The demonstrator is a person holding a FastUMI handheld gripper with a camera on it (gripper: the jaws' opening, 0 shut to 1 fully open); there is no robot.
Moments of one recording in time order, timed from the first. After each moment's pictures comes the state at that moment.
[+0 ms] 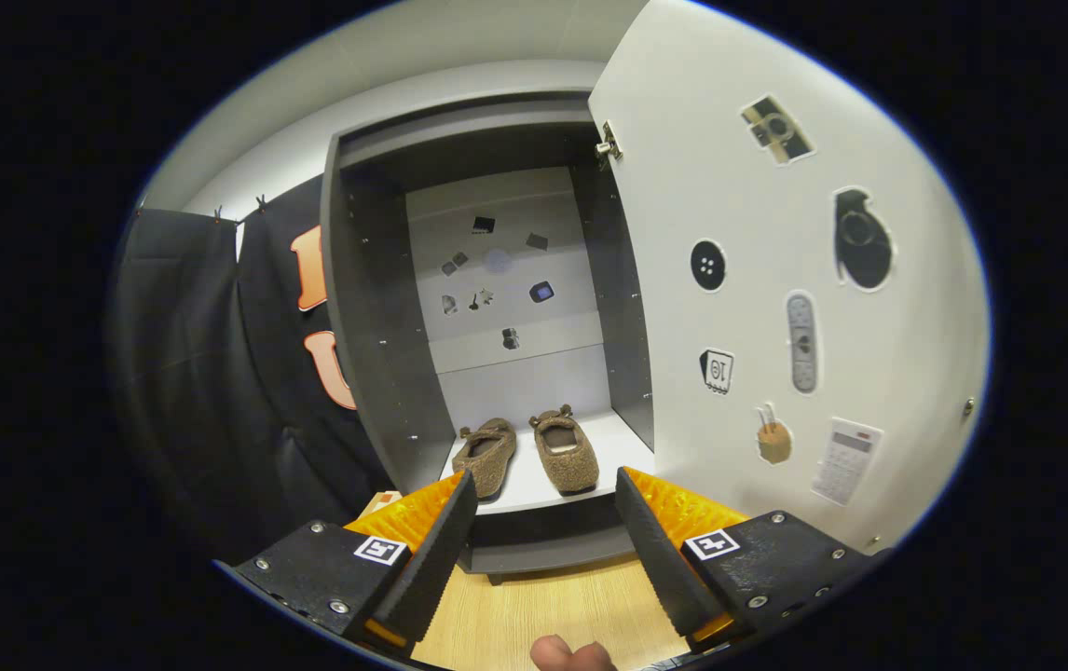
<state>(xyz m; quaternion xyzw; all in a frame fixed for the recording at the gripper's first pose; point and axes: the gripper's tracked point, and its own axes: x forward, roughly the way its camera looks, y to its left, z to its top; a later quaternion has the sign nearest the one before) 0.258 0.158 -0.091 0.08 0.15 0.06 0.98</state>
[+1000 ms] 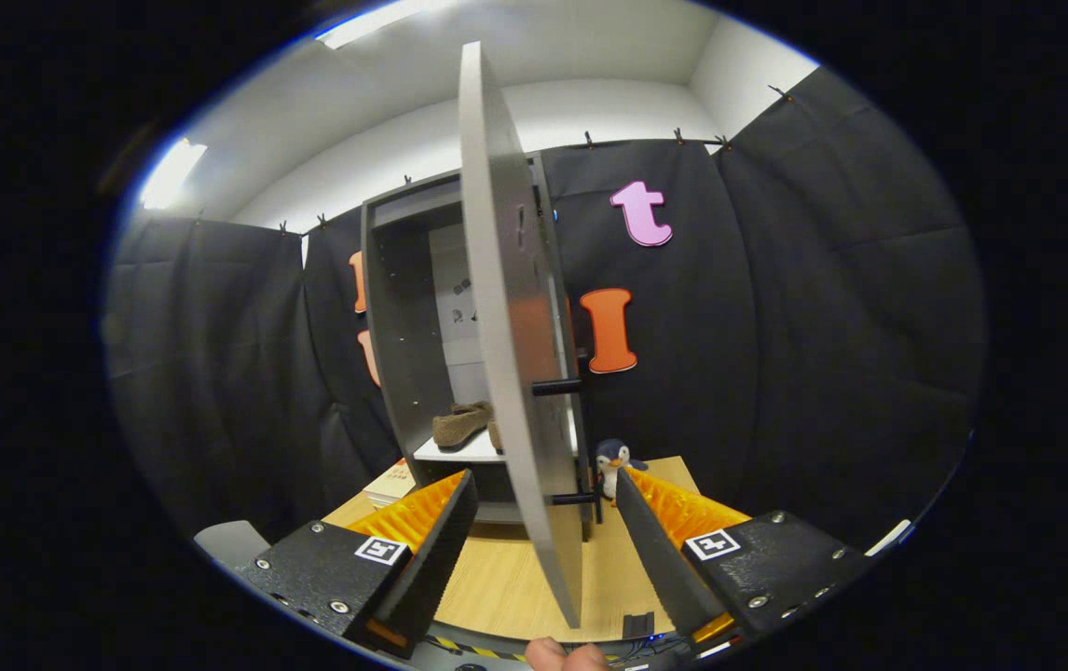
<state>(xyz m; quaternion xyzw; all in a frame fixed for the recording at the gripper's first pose) 0.161 -0.050 -0.079 0.07 0.11 0.14 0.98</state>
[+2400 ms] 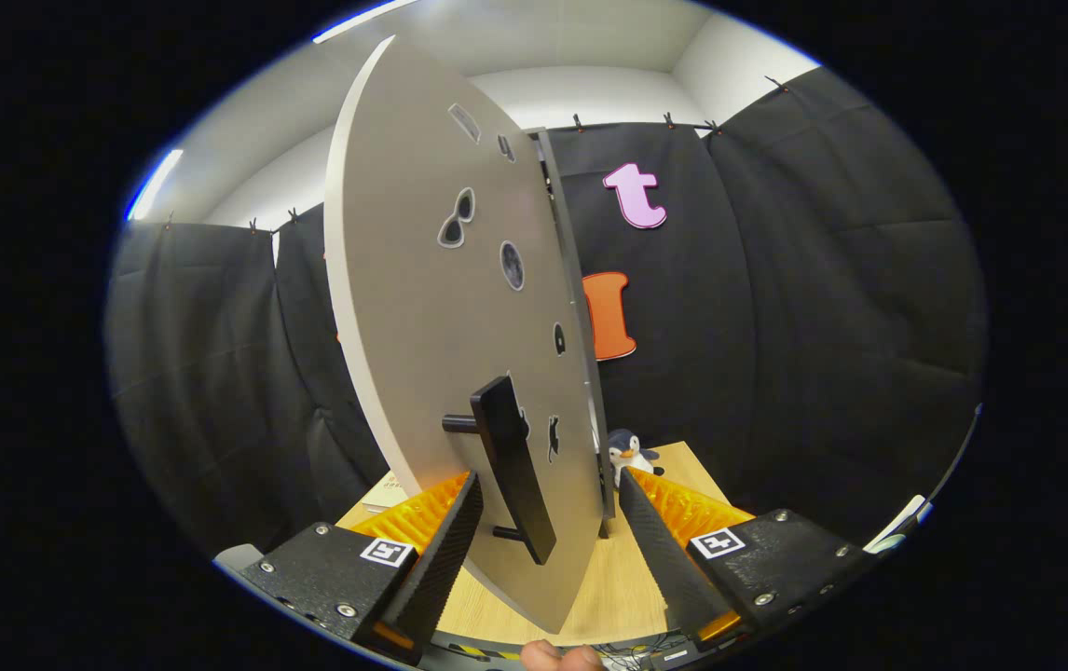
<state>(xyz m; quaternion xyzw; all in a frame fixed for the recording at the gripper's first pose) 0.185 0.055 -0.099 0.08 0.14 0.10 0.98</state>
